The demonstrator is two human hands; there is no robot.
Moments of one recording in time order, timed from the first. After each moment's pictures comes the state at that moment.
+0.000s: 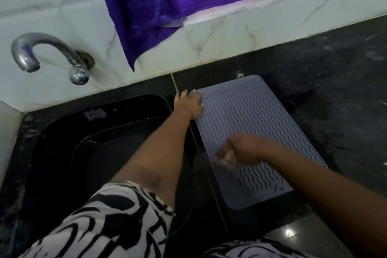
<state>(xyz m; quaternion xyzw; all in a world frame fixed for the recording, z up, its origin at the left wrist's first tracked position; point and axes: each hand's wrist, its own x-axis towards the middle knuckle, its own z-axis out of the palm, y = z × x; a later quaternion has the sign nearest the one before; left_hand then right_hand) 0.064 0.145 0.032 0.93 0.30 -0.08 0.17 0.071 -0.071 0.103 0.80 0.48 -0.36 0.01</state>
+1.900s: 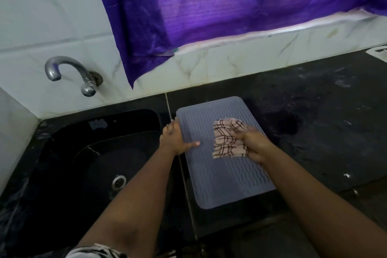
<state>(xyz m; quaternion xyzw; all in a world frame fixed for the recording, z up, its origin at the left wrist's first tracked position) -0.010 0.055 0.044 0.89 0.38 -0.03 0.24 0.124 -0.153 0.095 0.62 0.05 -0.47 -0.63</state>
